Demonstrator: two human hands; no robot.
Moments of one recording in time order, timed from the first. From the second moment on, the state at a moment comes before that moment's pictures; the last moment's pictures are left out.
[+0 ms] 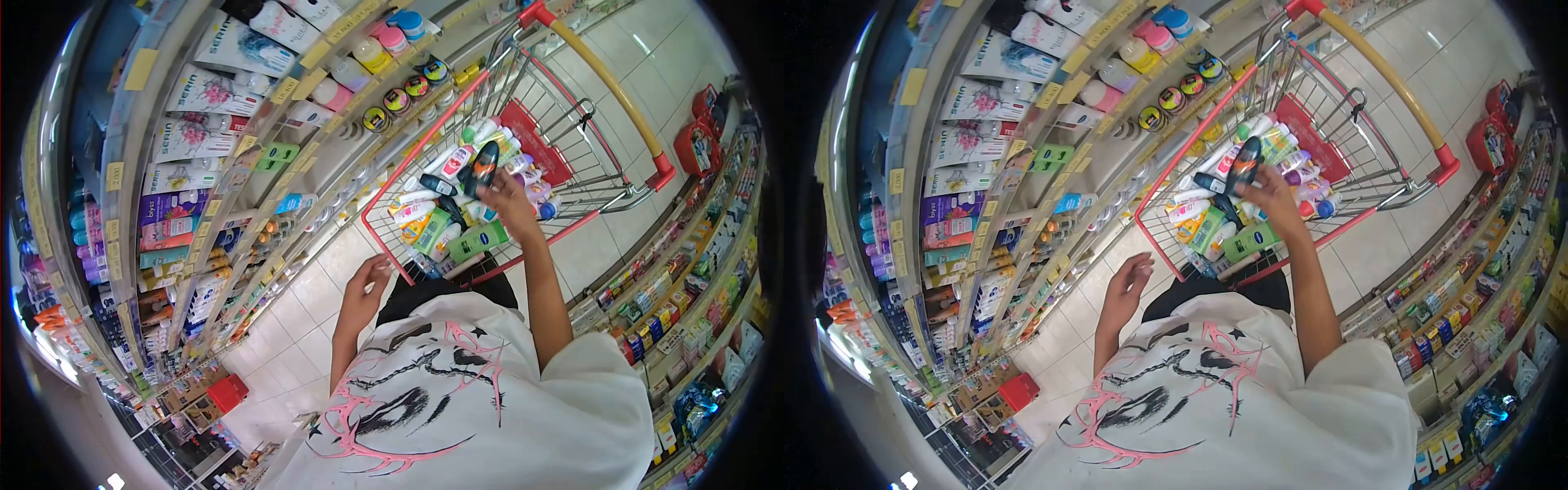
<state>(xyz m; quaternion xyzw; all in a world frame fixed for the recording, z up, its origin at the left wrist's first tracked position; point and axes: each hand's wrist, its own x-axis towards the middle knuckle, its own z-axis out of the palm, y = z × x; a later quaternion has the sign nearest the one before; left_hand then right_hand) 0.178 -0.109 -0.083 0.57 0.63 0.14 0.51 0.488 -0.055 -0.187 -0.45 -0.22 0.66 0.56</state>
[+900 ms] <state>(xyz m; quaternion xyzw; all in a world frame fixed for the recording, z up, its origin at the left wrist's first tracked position) 0.127 -0.056 -0.049 0.43 0.34 0.49 0.68 0.311 0.033 0.128 -0.34 -0.67 0.46 0.48</state>
